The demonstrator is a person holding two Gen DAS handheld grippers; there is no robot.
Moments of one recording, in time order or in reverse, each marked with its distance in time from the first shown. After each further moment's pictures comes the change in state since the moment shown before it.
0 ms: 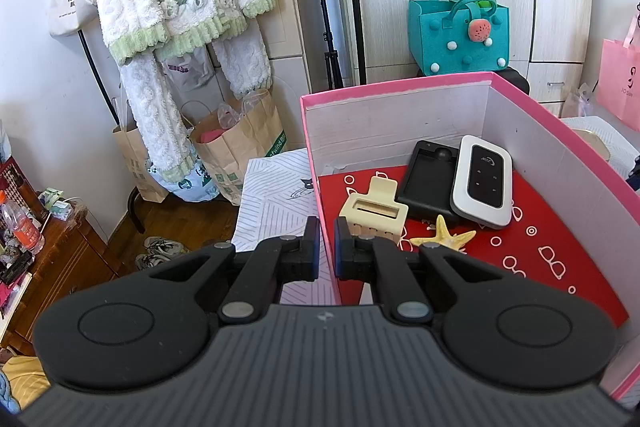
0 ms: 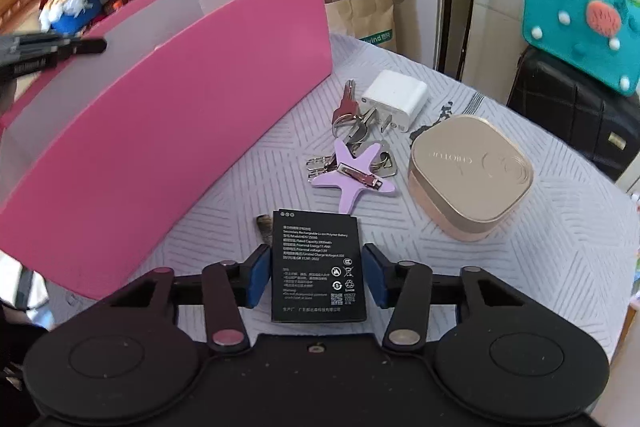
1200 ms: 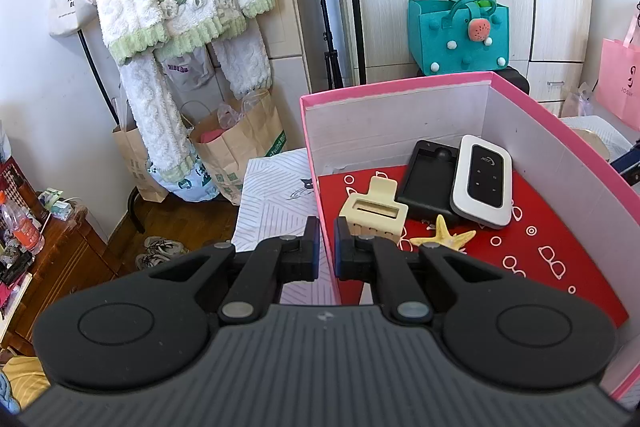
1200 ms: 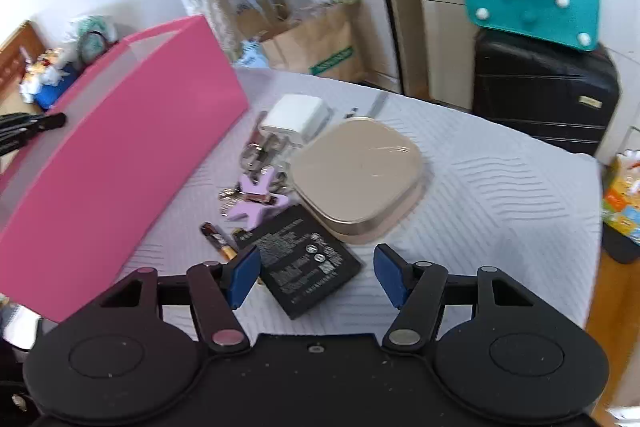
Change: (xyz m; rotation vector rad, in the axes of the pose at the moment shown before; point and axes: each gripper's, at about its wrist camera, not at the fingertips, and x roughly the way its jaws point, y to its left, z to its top) left arm 0.000 -0.001 0.000 0.001 0.001 0.001; right arm -0.008 -0.071 -0.009 0.110 -0.096 0.067
